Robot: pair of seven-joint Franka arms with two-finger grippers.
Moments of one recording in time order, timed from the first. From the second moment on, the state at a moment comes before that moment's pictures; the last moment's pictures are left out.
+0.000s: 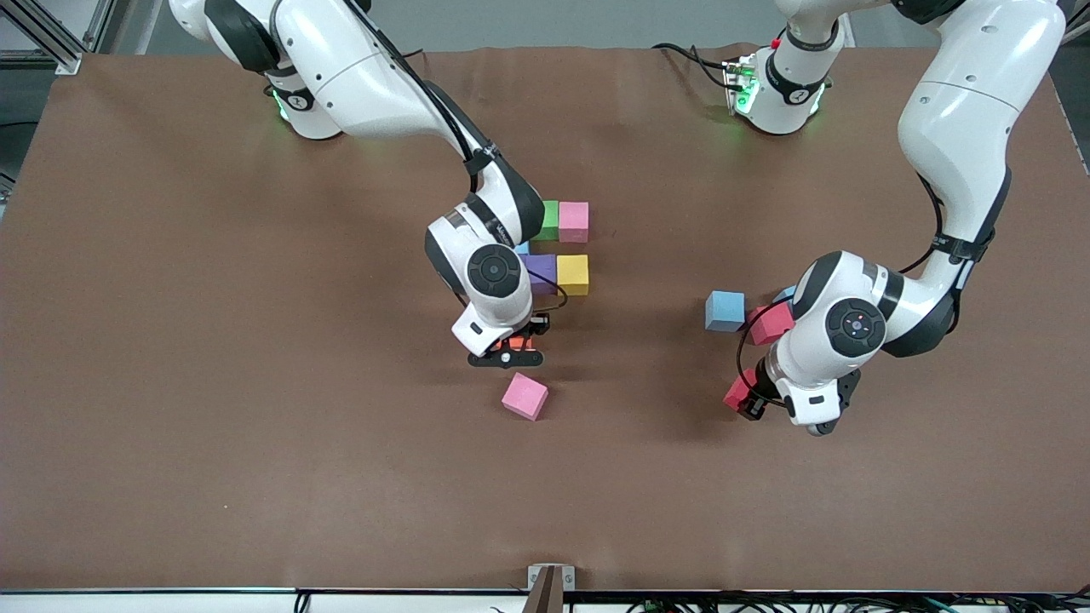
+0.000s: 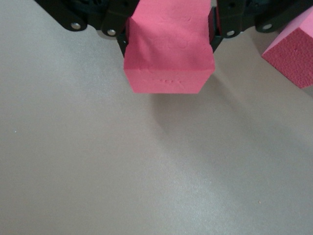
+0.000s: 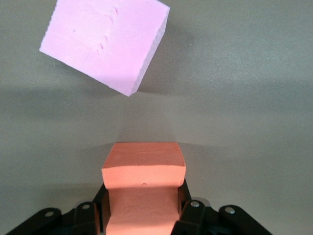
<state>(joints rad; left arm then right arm) 0.21 0.71 -0.54 -1.65 0.43 2.29 -1.44 0.71 0.83 -0.05 -1.36 0.07 2.14 0.63</state>
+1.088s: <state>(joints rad) 0.03 0.71 -0.62 -1.60 0.41 2.23 -1.92 0.71 0.83 -0.05 -1.36 0.07 2.13 0.63</state>
